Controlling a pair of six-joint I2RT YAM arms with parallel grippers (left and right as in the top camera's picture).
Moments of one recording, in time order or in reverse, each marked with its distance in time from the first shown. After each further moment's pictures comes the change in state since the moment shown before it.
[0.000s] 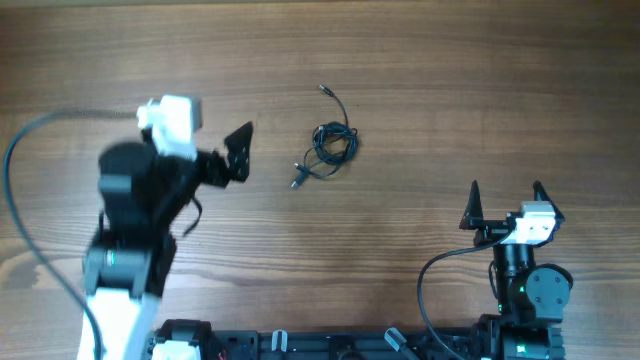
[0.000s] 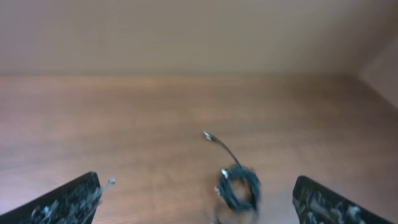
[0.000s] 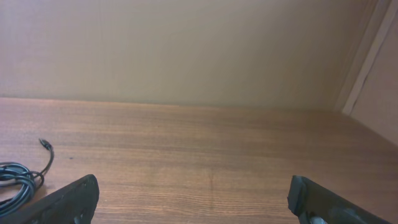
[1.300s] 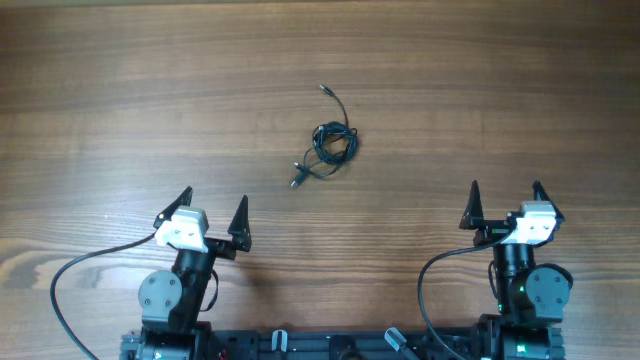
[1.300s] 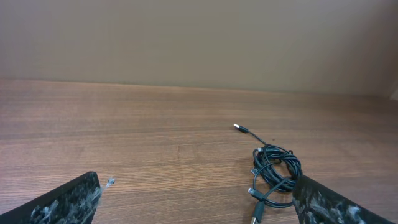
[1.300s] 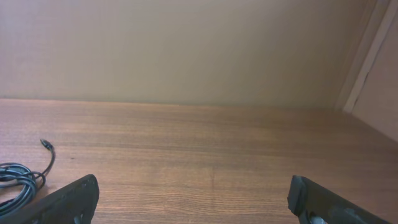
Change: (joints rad) left arm -0.001 -0.895 -0.848 0.274 -0.147 -0.008; right arm 0.000 0.004 0.000 0.000 0.000 0.011
